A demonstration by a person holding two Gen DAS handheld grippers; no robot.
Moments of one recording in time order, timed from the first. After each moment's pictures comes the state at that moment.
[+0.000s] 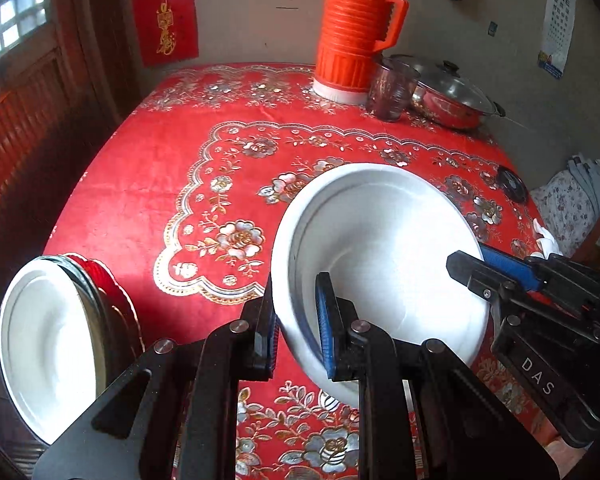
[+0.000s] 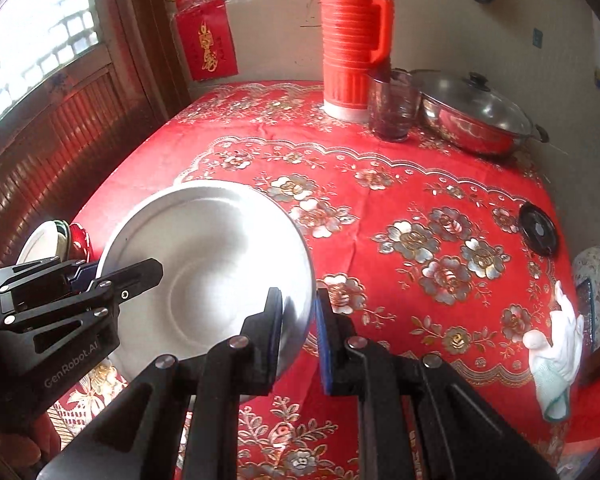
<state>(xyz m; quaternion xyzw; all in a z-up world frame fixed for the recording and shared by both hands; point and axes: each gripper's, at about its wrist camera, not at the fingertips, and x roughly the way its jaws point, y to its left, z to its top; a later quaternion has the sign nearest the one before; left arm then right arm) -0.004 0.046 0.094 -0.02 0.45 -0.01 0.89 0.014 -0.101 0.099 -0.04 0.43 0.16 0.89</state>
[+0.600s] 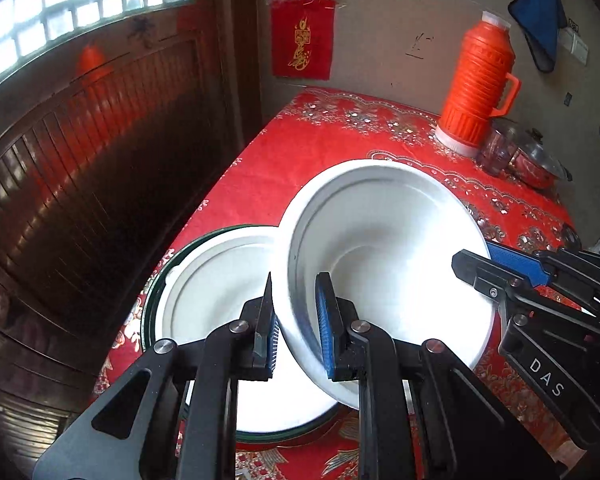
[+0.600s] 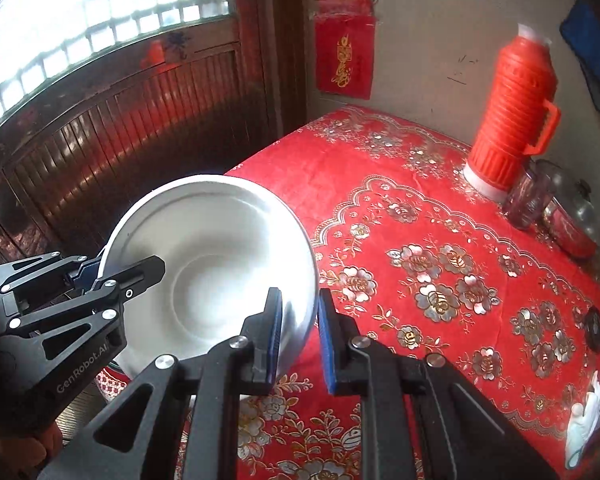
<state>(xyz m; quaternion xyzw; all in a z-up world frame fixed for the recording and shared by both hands) -0.083 0.191 0.118 -0.06 0.40 0.13 0.91 -0.019 0.058 0.120 -0.12 0.39 0.28 0.87</state>
